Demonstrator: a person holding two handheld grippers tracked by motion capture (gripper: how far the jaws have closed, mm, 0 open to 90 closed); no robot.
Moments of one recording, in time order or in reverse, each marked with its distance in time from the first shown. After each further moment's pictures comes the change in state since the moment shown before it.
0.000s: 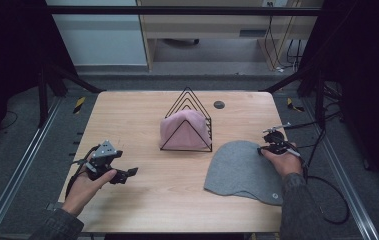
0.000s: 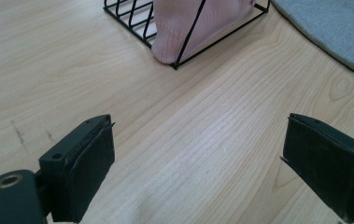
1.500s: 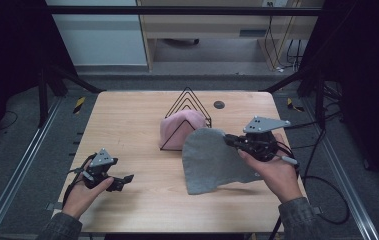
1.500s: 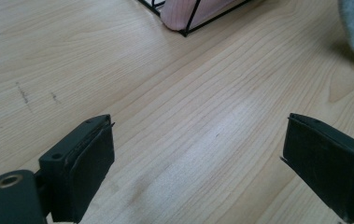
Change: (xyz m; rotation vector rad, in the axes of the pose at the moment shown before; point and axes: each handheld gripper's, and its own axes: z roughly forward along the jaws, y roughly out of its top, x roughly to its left) left arm -0.002 -0.024 -0.003 0.026 0.035 -0.002; right arm 0.150 0.033 -0.167 -0.467 0.262 -0.369
